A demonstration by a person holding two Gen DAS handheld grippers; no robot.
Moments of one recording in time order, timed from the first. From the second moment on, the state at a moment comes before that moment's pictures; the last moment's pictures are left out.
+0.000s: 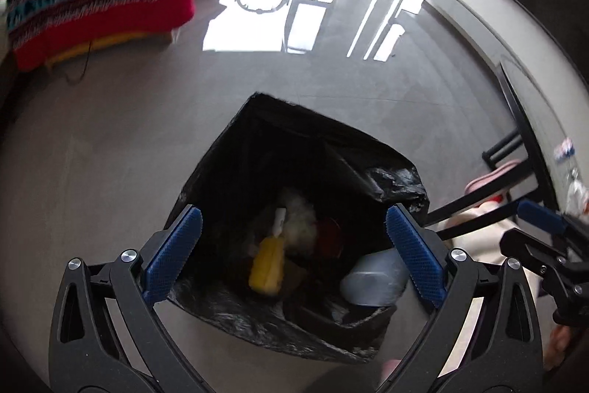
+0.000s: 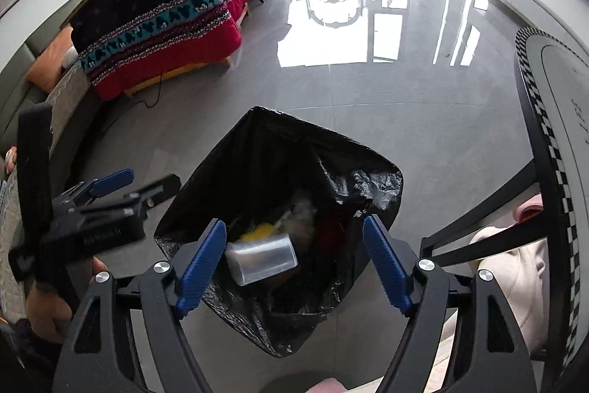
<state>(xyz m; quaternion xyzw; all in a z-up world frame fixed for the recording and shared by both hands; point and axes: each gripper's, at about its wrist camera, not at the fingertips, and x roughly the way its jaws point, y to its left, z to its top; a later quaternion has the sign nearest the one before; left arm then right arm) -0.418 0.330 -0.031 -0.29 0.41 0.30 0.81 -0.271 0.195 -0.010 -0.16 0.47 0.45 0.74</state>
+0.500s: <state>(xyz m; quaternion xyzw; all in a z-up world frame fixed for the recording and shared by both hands) -0.395 0.317 -0.030 -0.30 0.43 0.27 0.81 -0.253 0.176 -0.009 -0.13 0.48 0.45 0.74</state>
